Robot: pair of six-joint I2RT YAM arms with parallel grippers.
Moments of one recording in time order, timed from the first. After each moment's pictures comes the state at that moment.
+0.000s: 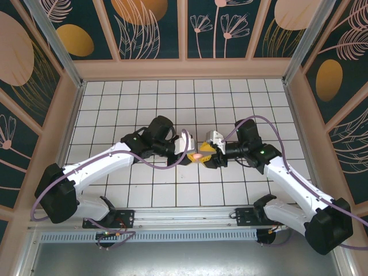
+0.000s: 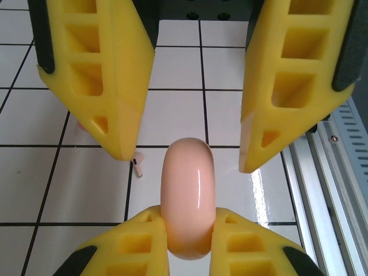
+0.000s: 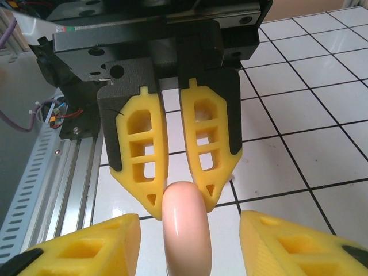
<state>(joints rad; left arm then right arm) -0.81 1.38 1.00 -0.38 0.63 0.46 0.52 1.01 0.71 -0.35 -0.89 -0.48</state>
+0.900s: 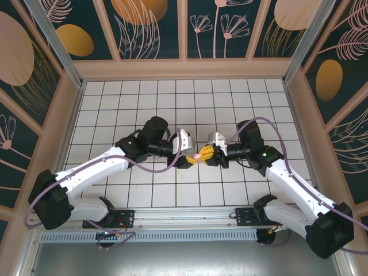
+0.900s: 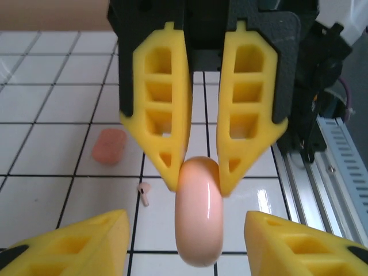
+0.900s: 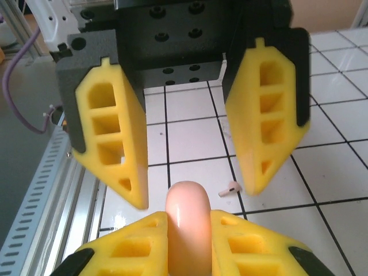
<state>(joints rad) -0.82 1.29 0.93 -0.23 0.65 0.37 0.50 0.95 0.67 -0.30 -0.96 -0.47</state>
